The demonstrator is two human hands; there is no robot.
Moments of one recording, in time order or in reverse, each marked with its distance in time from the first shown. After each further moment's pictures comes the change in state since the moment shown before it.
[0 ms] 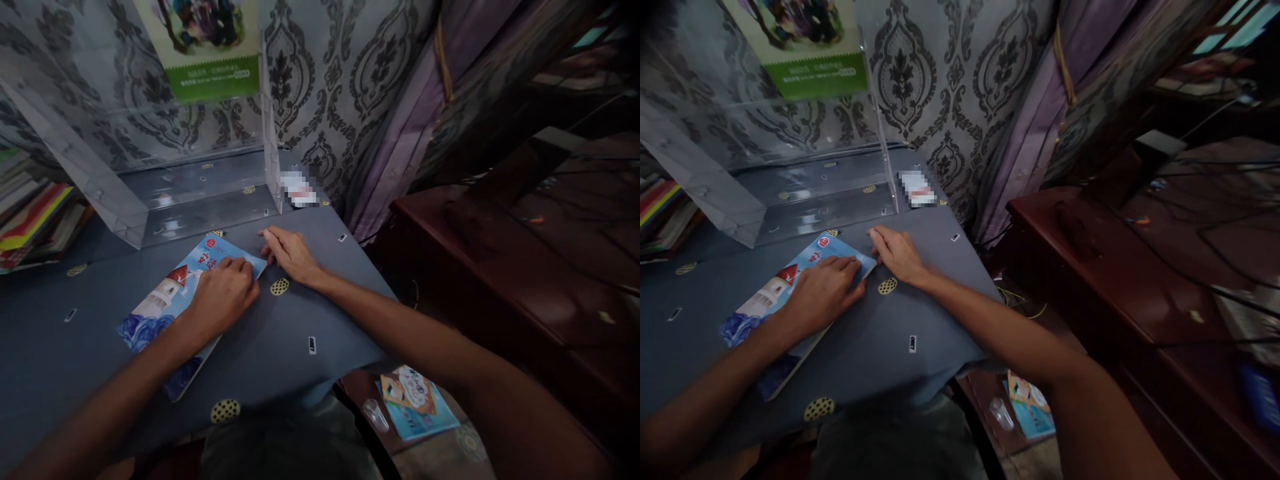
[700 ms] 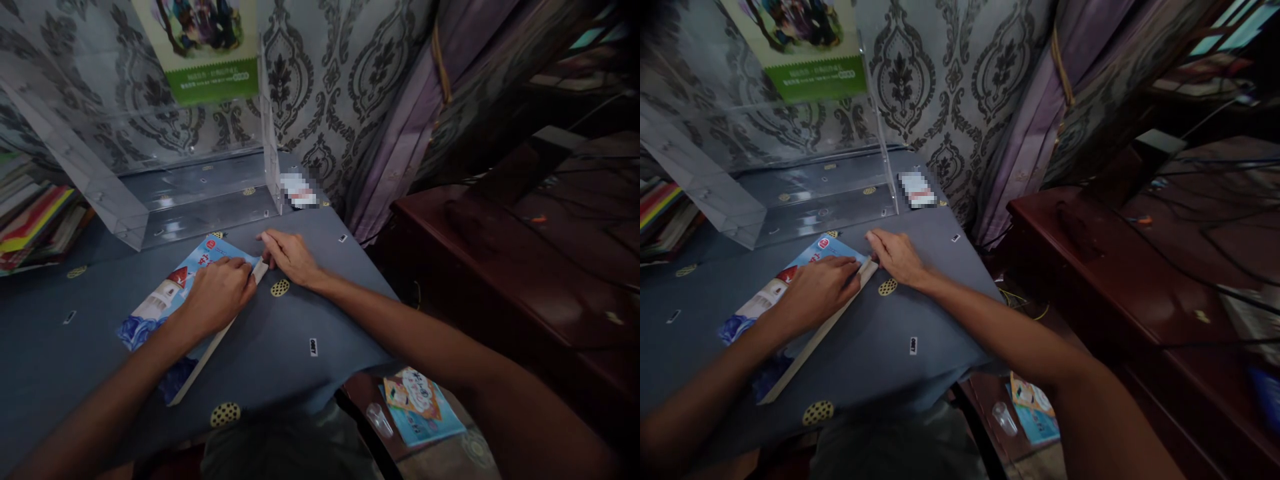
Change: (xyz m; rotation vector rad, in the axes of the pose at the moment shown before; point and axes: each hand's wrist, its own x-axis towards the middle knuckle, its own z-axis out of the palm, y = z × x) left_hand 0.003 -0.009 0.001 -0.027 0.053 0.064; right_hand -0.001 -0.002 0.000 -0.069 -0.012 -0.062
